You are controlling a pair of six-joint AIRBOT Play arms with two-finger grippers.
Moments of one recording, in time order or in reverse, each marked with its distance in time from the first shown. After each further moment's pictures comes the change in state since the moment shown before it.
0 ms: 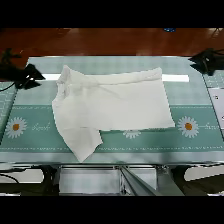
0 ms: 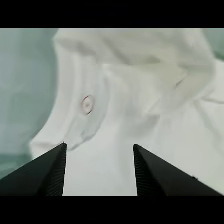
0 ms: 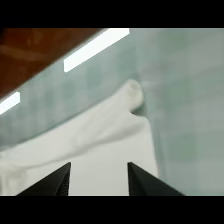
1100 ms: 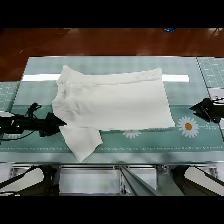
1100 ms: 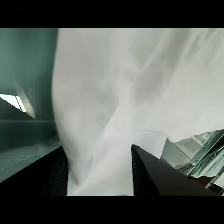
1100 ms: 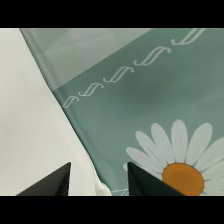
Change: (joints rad) left arm 0.063 0.265 -0.880 -0.211 0.113 0.211; right arm -0.184 0.478 -0.766 -0.296 -0.054 -0.052
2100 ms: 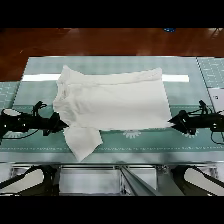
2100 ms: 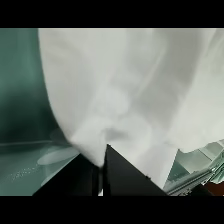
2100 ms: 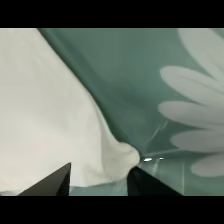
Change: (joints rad) left arm -0.082 -0.006 -0.001 0.007 0.055 -0.015; right arm 0.191 -0.023 -0.255 0.050 -0.087 0.145
